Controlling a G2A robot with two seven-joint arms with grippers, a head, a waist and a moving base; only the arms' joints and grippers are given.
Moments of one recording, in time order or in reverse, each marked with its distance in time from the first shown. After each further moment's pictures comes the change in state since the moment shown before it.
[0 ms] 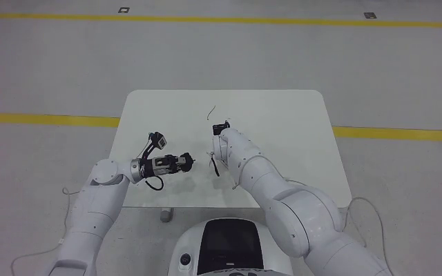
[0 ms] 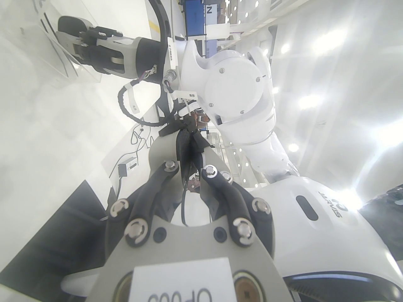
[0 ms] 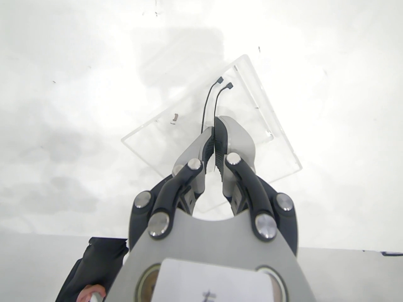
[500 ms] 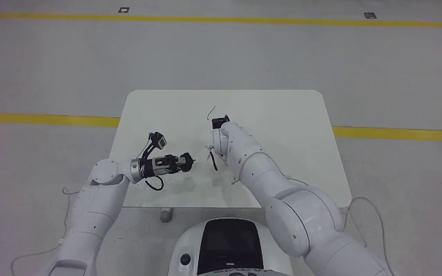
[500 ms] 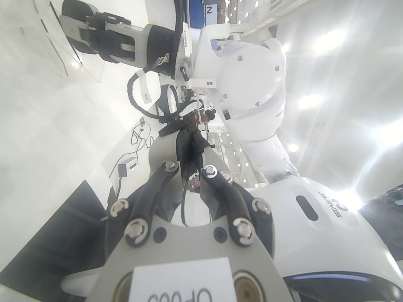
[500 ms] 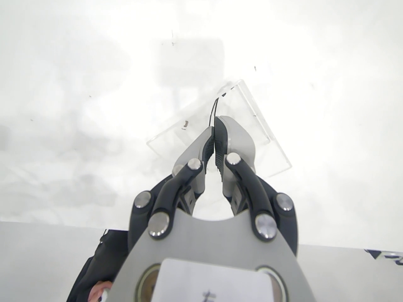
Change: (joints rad) left arm 0.000 0.000 0.000 0.000 0.000 0.000 0.000; right arm 0.001 -0.001 0.016 -0.073 0.007 0.000 0.038
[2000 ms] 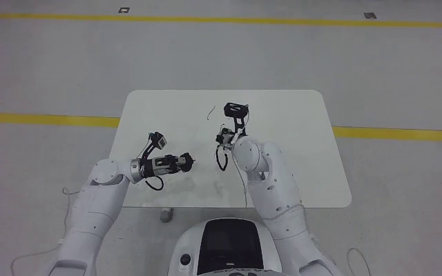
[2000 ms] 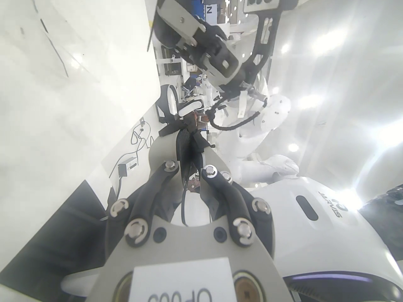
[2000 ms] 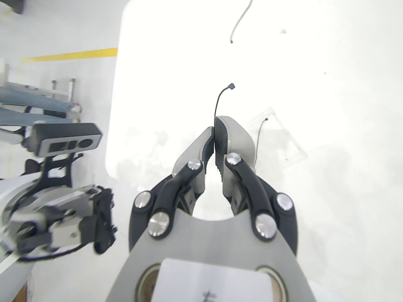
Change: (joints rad) left arm 0.000 0.000 0.000 0.000 0.000 0.000 0.000; right arm -0.670 0.182 -0.138 -1.247 0.323 -0.146 0.006
